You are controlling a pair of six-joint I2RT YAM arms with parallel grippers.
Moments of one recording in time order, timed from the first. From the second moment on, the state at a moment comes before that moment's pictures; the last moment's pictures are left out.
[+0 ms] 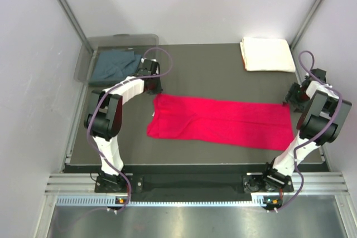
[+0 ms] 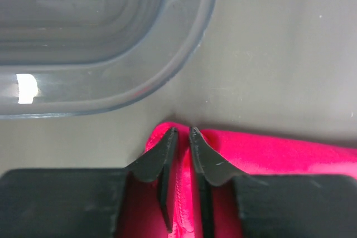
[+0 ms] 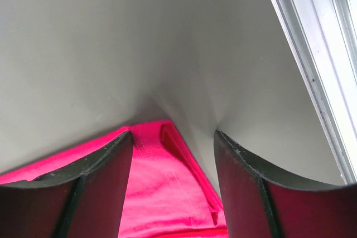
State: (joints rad) left arm -0.31 1.93 1.33 -0.33 -0.04 -0.42; right arm -0.49 1.85 1.23 -0.54 -0.07 0.10
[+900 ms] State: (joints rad) left arm -0.31 1.93 1.24 -0.14 -0.20 -0.50; right arm -0.49 1.88 1.24 -0.51 -0.08 0.18
